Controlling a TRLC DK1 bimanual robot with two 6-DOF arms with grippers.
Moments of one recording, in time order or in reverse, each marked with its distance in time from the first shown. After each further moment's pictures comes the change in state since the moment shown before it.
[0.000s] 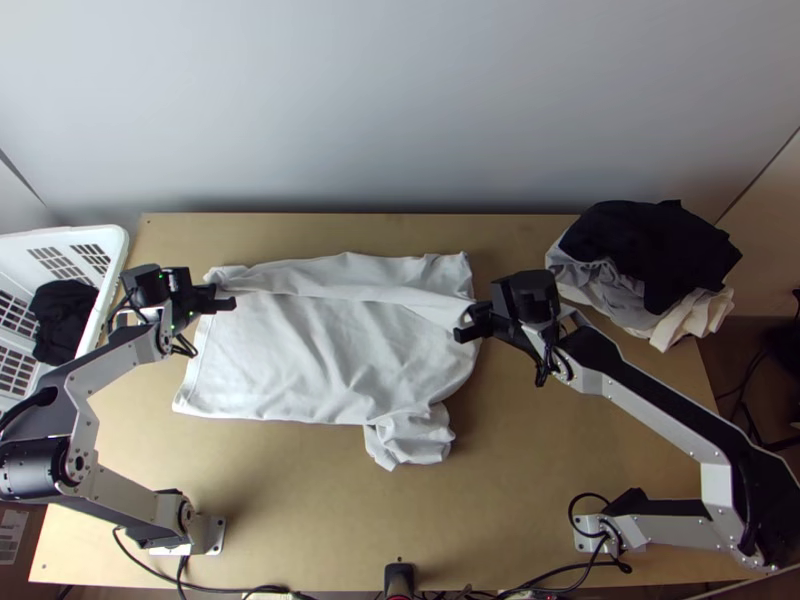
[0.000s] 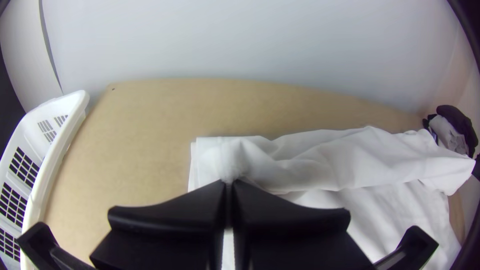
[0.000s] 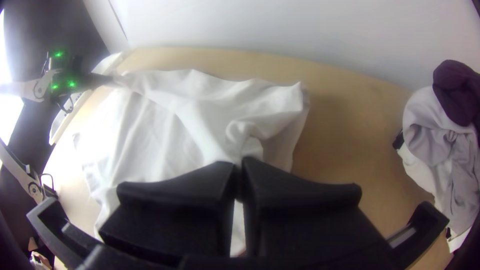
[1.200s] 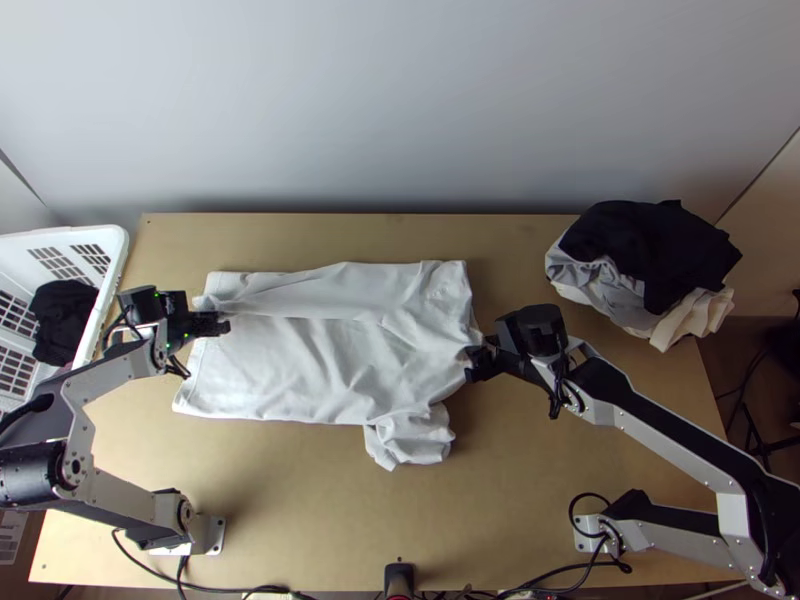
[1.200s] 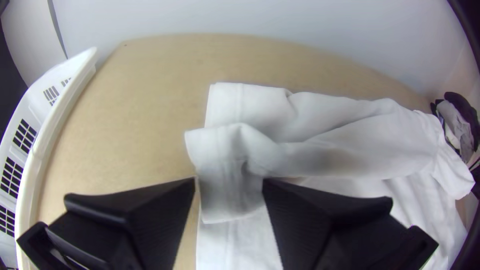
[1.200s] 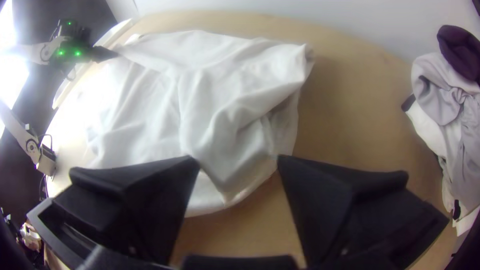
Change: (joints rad) left arm 0.052 -0.027 -0.092 -0.081 -0.005 0.049; right arm 0.021 -0.114 -0.190 -0.028 -0.043 -0.053
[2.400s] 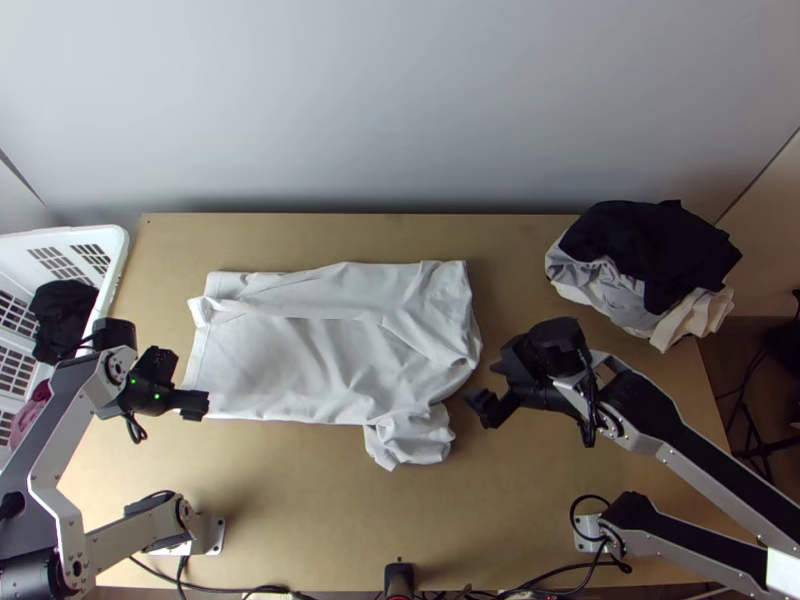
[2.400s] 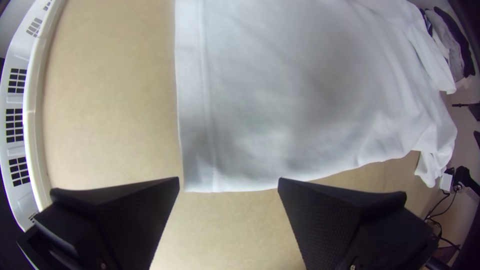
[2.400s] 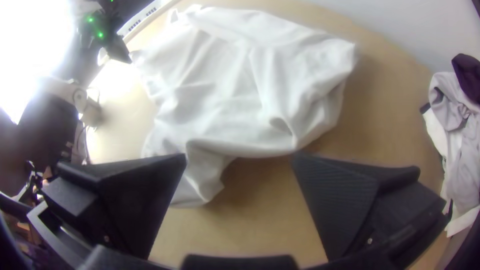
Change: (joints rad) left arm 0.103 -0.354 0.000 -1.017 -0.063 0.314; right arm 0.103 -0.221 0.106 -0.430 -0.143 -0.058
